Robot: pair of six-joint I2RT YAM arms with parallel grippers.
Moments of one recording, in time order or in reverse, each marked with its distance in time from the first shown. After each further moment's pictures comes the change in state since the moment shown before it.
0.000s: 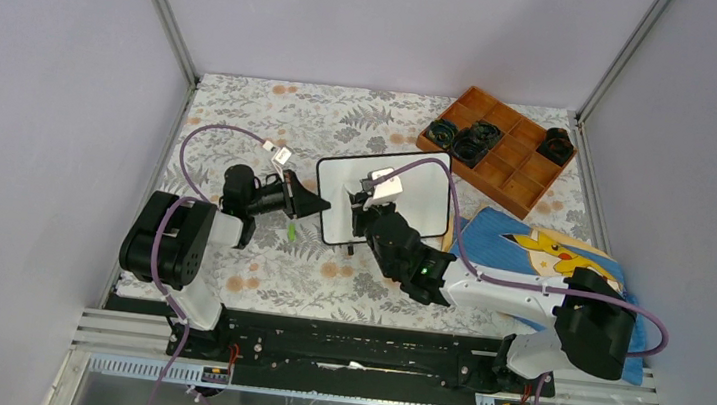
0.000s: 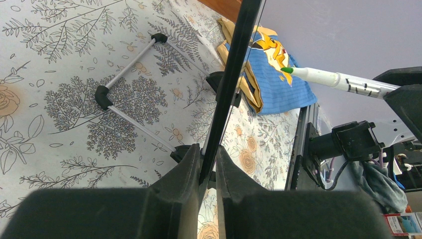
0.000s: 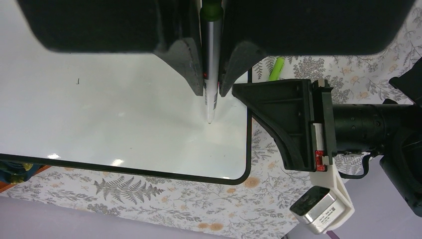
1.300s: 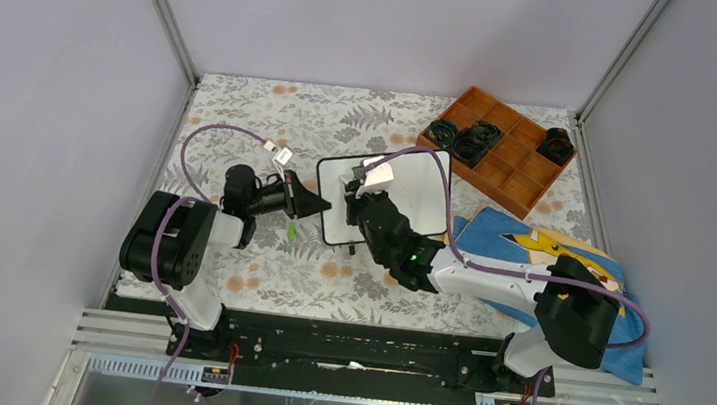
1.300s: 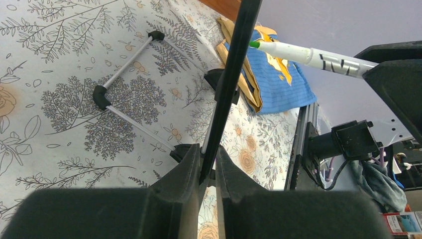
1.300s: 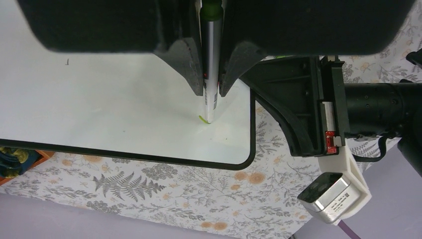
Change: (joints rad) left arm -0.005 0.000 0.002 -0.003 -0.001 0.000; right arm -0.045 0.094 0.085 -0.004 -0.023 -0.009
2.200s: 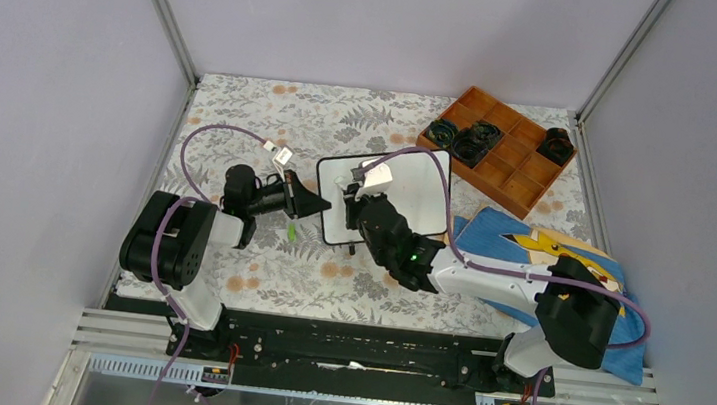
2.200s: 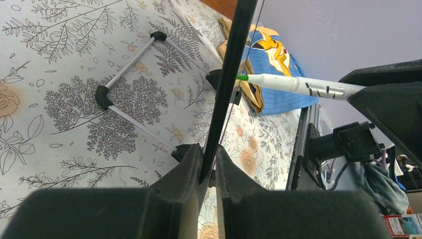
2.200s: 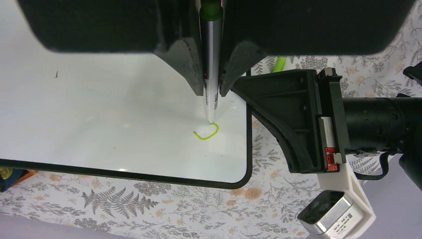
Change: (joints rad) left arm -0.001 0.000 0.000 -0.003 -0.008 0.003; right arm 0.000 0.003 0.004 -0.063 -0.038 0.049
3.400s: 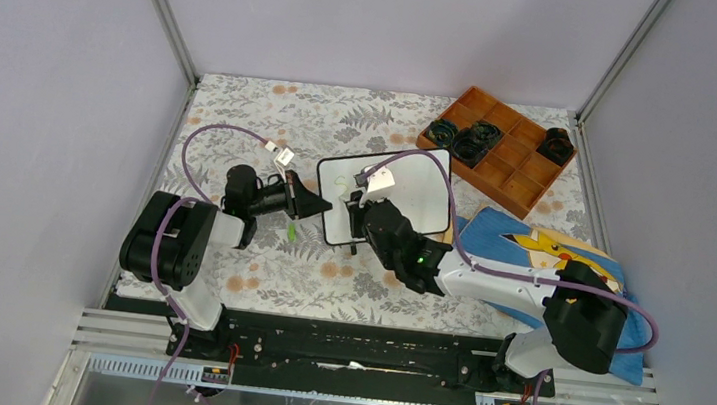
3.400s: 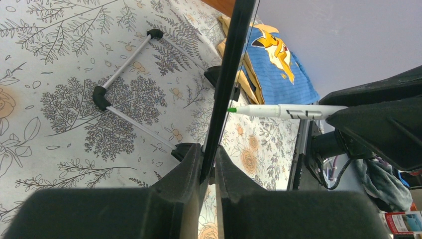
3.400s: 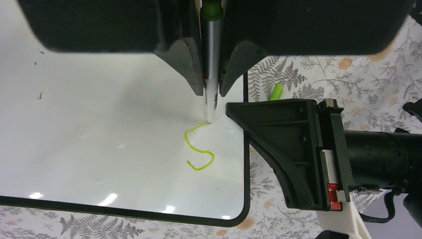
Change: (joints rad) left arm -0.011 -0.002 0.000 -0.005 -0.002 0.015; right arm -0.011 -0.044 -0.042 -0.085 -0.081 0.044
